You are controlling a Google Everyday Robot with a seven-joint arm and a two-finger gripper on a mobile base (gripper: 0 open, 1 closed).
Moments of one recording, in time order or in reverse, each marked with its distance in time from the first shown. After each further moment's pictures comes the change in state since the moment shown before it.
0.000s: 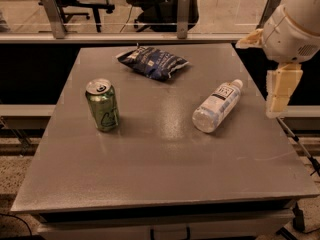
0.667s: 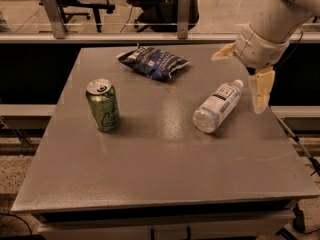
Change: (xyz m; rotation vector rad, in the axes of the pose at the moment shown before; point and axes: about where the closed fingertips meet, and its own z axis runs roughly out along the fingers) arm 0.007 -0.033 0.066 -0.114 -0.016 -0.260
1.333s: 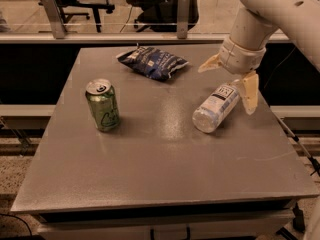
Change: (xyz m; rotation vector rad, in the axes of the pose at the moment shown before) arm 0.000 -0.021 0.045 -0.098 -0.011 -0.159
